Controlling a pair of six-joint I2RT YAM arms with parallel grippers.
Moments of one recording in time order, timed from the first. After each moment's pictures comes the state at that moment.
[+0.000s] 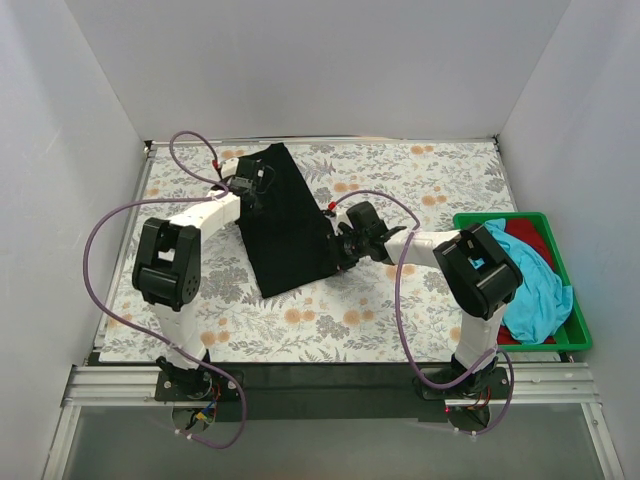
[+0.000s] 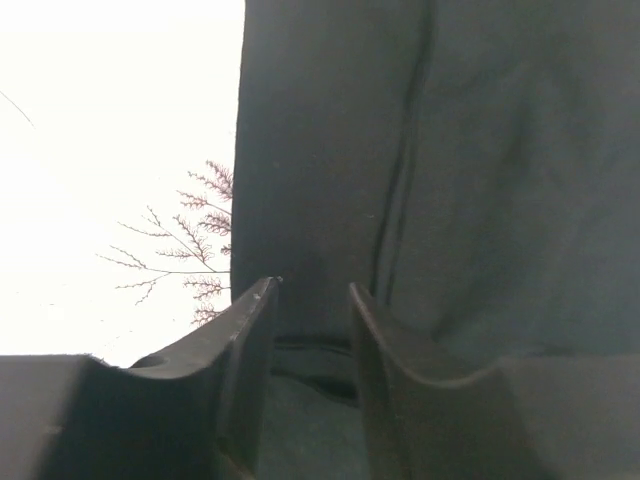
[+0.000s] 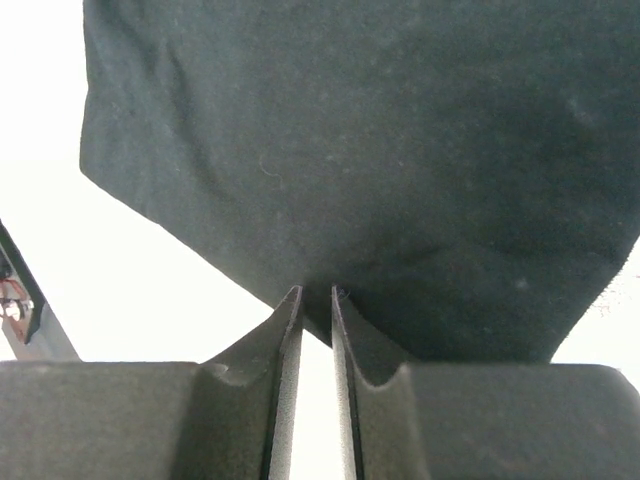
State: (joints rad) left arm -0.30 1.91 1.32 -0.39 -0.42 -0.66; right arm 0.66 1.86 0.99 0.05 -0.51 0.34
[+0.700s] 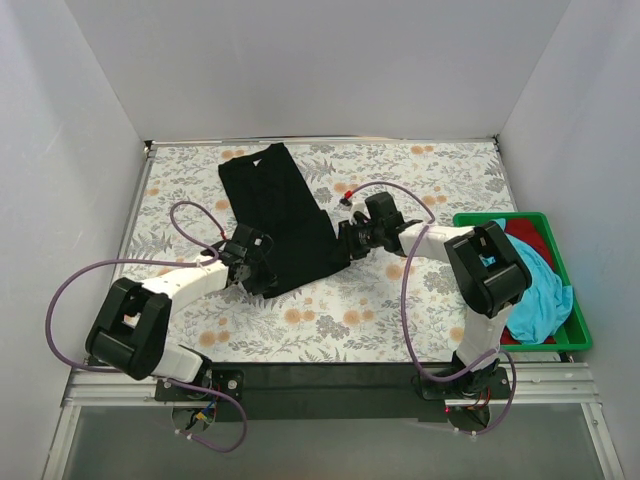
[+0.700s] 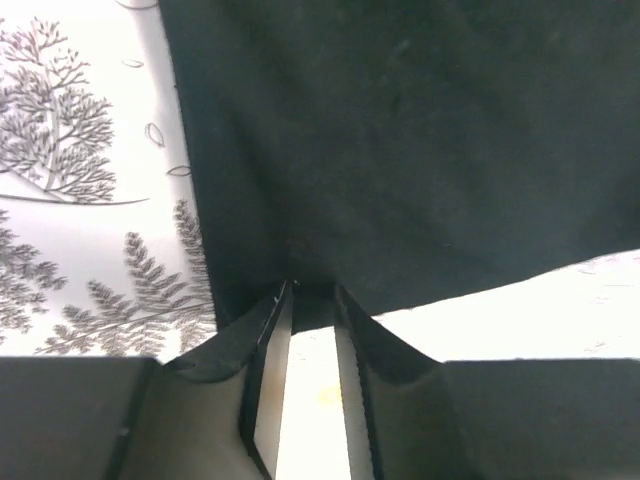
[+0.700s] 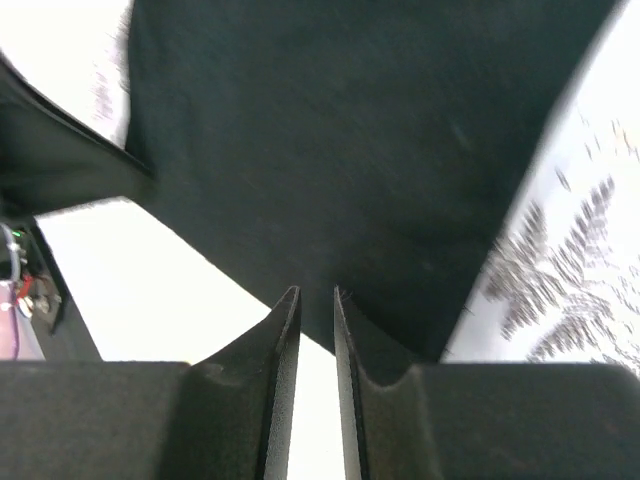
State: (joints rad) left arm -0.46 1.42 0.69 -0.37 0.02 -0.90; right arm 0.54 1.82 1.01 0.04 -0.62 0.30
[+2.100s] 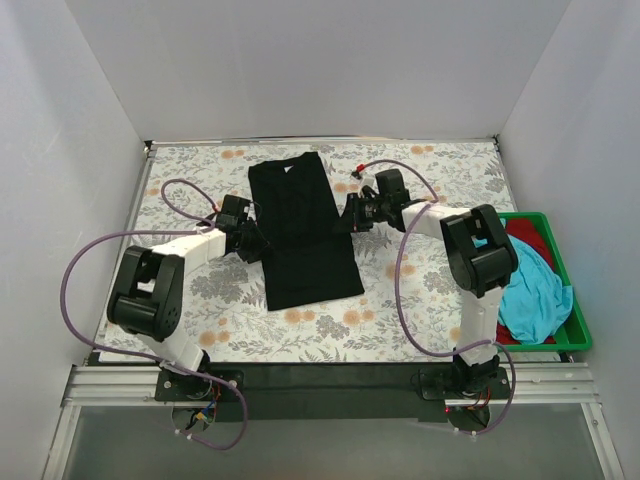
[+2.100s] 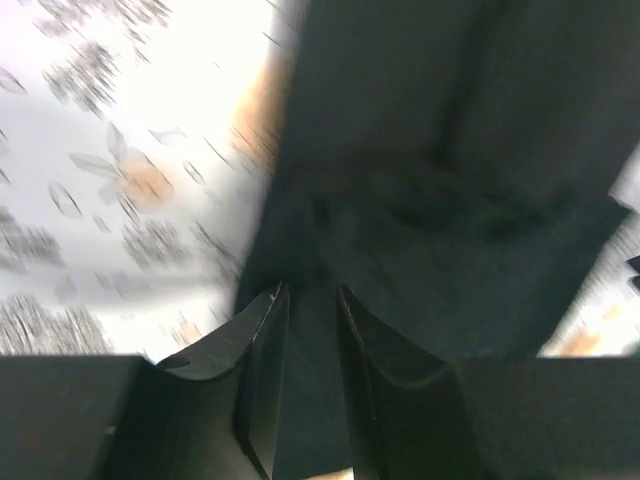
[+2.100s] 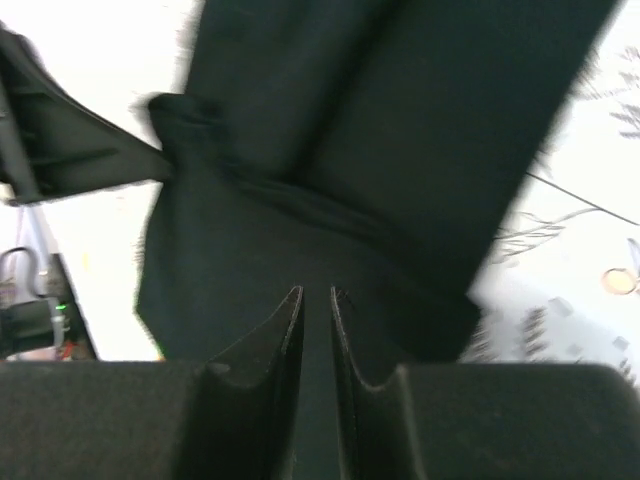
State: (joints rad) left arm -0.29 1.61 0.90 -0.28 0.09 -0.82; right arm 0.41 1.96 1.21 0.07 -0.73 0.37
